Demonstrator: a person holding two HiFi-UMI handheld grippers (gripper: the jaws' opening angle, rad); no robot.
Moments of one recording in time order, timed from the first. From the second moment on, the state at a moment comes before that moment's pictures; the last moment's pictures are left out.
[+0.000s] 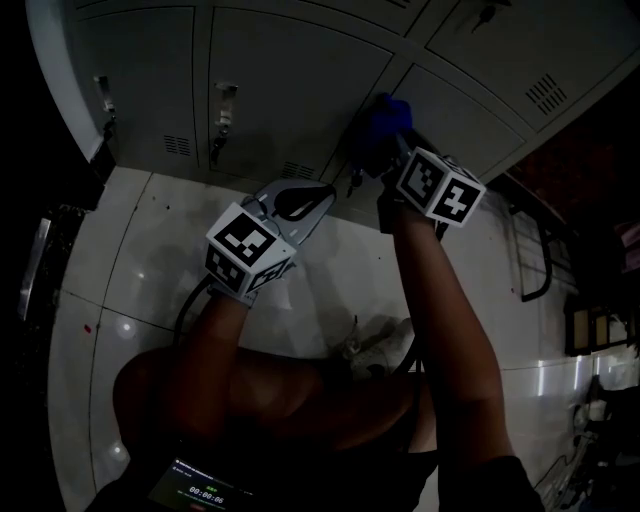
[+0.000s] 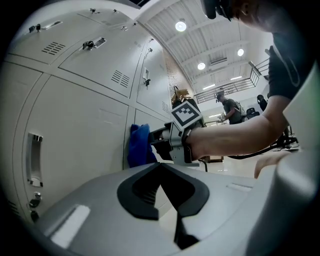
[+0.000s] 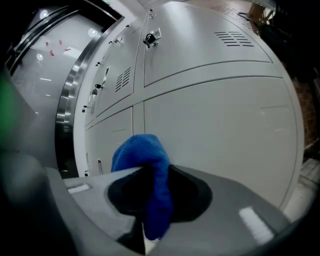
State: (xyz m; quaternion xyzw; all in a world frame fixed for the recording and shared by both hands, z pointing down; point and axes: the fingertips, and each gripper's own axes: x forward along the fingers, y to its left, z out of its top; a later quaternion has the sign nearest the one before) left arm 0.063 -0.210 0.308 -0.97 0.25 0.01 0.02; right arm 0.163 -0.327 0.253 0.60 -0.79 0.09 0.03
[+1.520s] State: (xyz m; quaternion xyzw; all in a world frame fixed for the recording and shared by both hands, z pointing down) left arm 0.069 -0.209 0.320 -0.97 0.24 -0.01 0.03; right arm 0.379 -0.260 0.254 0.72 -0.68 0.09 0.00
